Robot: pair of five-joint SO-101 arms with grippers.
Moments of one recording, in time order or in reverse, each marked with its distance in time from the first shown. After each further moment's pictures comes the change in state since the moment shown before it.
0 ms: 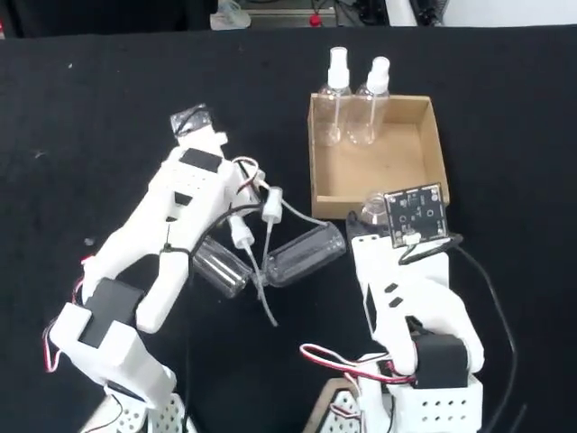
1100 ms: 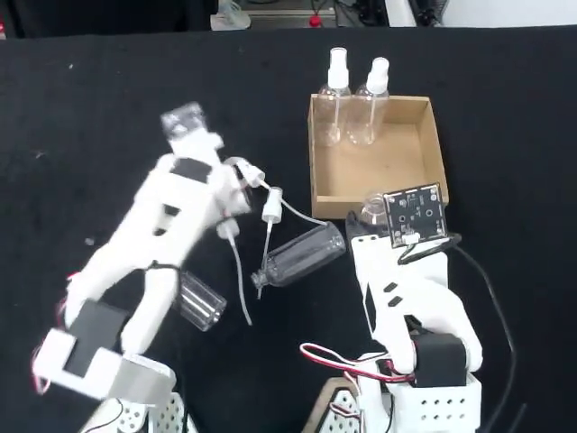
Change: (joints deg) left arm -2.4 -11.3 3.7 0.6 -0.1; right arm 0.0 0.0 0.2 0.0 0.0
